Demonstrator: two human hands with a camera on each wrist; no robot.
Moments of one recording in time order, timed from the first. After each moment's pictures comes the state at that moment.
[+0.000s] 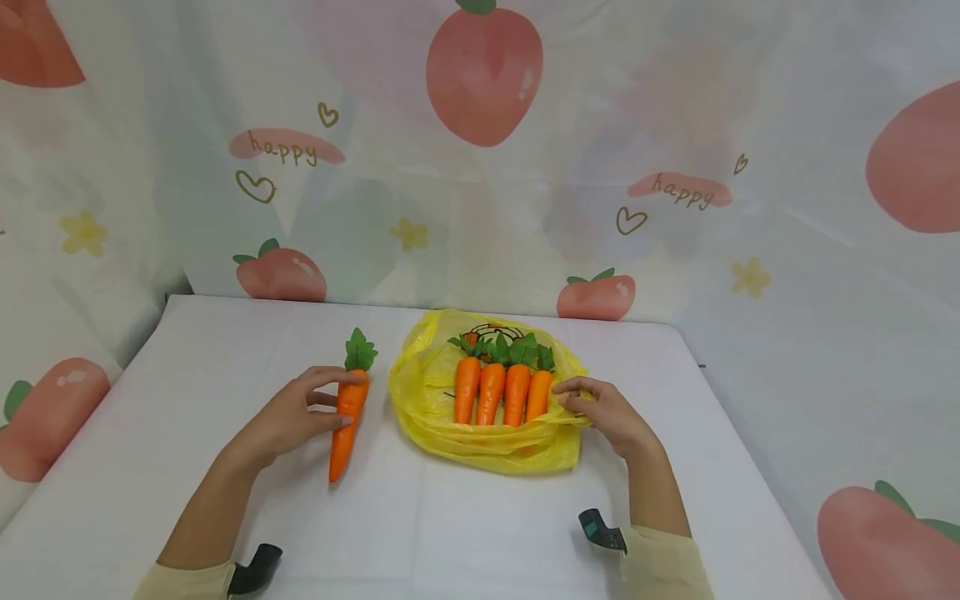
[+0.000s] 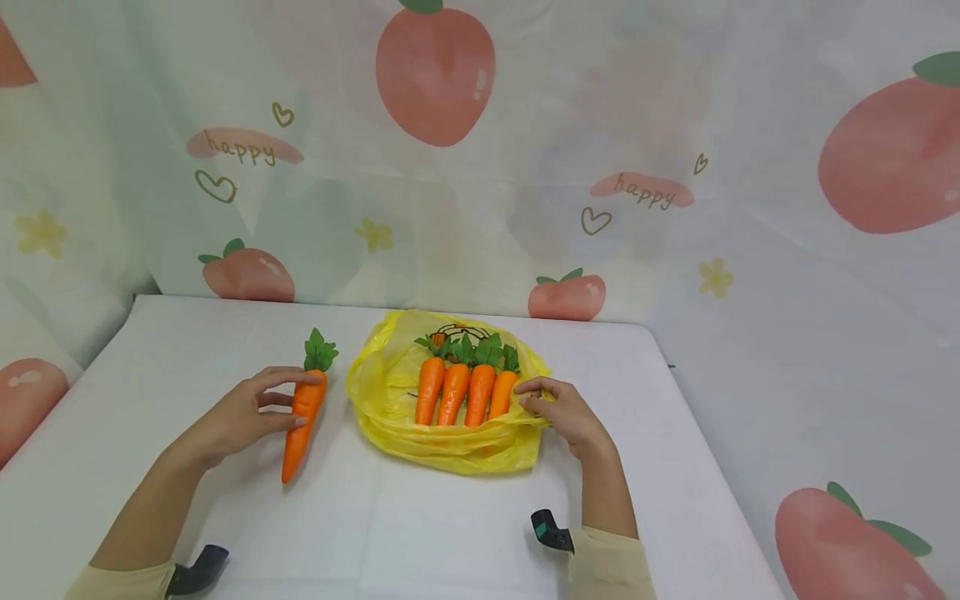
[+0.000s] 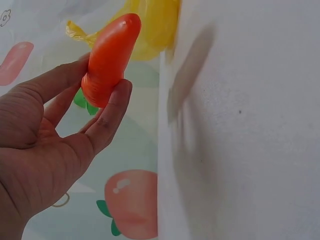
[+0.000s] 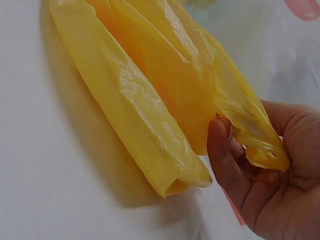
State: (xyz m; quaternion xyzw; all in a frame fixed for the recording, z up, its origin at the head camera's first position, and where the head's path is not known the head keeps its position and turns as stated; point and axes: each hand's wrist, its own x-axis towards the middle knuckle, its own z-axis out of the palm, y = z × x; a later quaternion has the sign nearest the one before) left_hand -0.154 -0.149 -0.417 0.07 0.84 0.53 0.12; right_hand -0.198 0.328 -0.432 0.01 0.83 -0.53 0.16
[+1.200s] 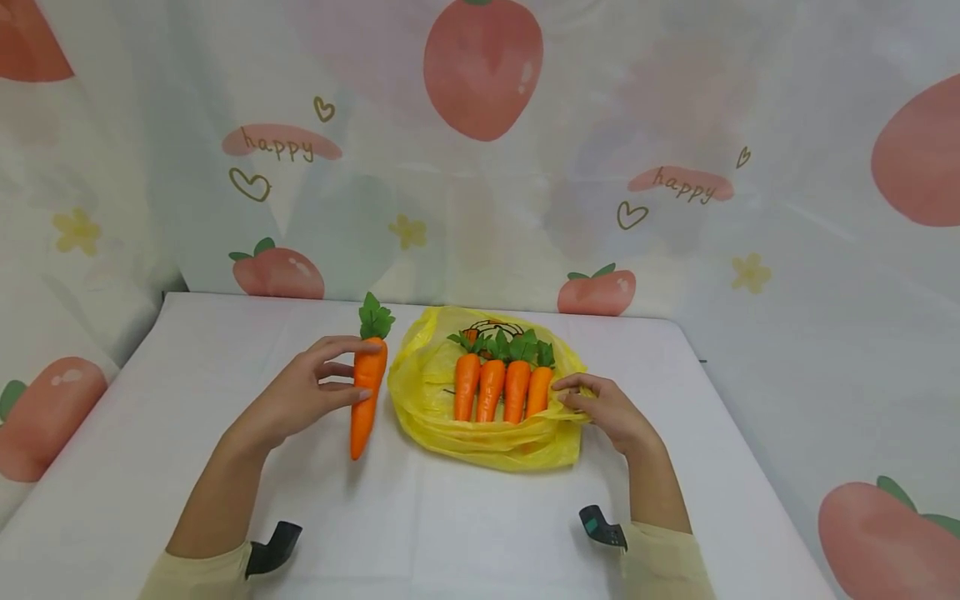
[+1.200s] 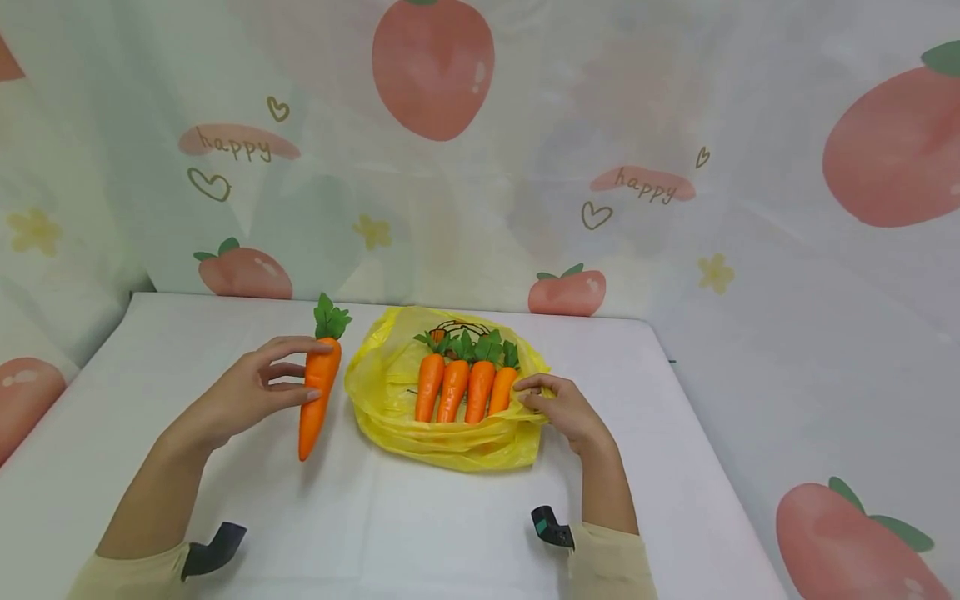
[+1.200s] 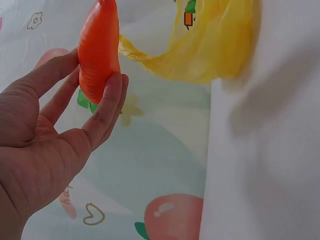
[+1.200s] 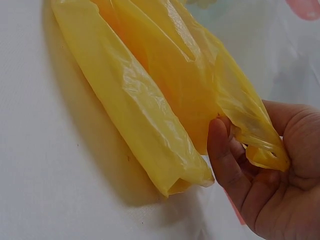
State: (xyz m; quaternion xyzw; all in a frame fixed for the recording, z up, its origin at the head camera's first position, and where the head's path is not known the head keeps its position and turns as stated) left_hand -0.160 -0.130 -0.377 0.13 0.80 0.57 0.09; right_hand -0.199 0.327 -0.433 0.01 0.83 -0.53 0.16
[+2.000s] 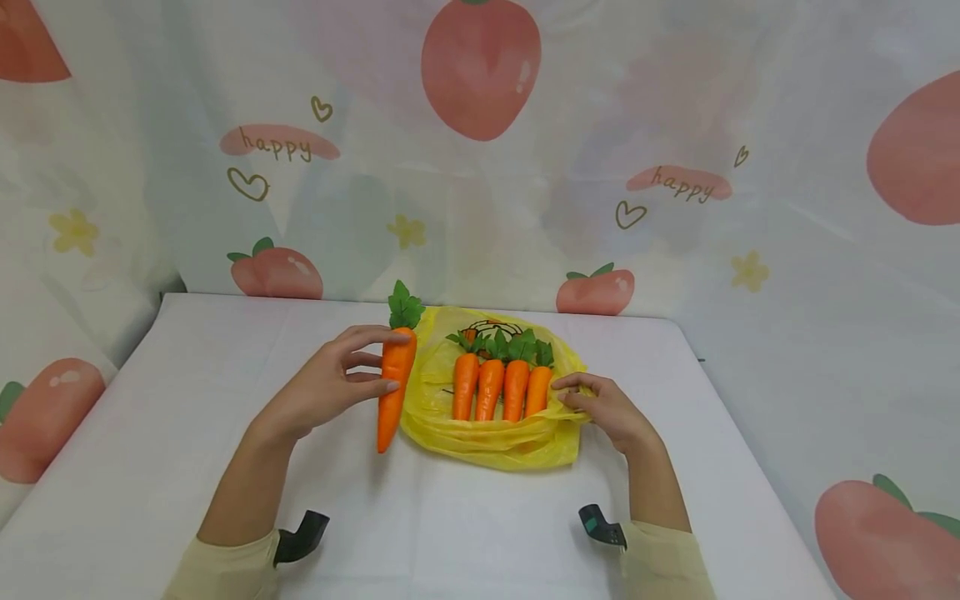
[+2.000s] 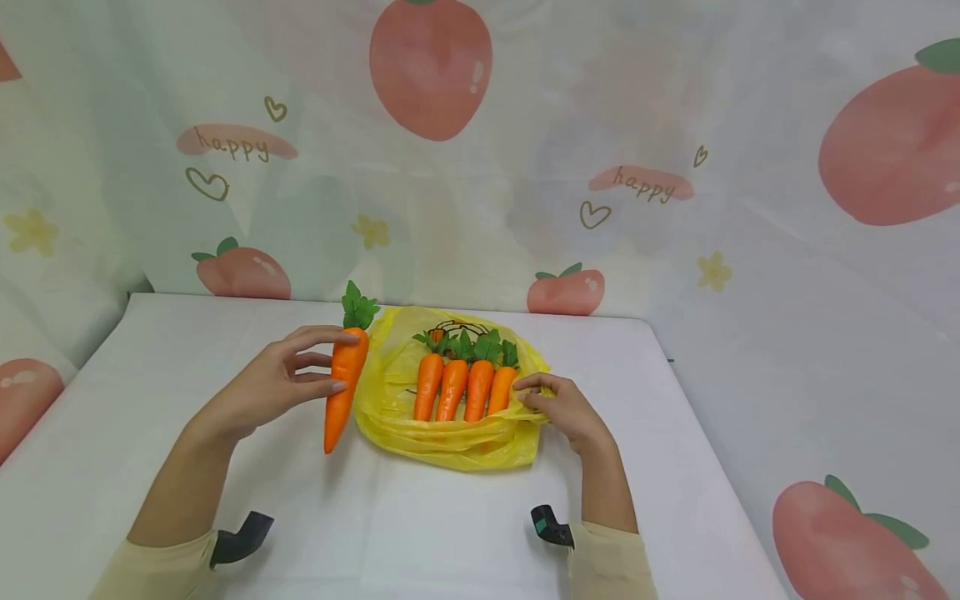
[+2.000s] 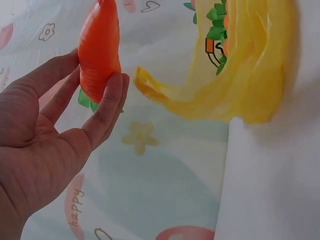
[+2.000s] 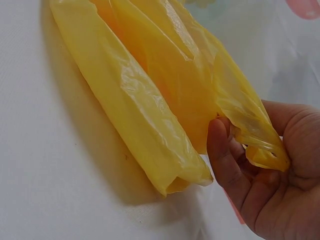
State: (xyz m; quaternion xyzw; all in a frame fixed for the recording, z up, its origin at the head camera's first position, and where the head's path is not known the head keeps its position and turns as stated) left_hand -0.164 -0.097 -0.358 0.17 0.78 0.59 0.09; right_hand -0.199 0.329 -0.434 0.01 0.83 -0.53 0.16
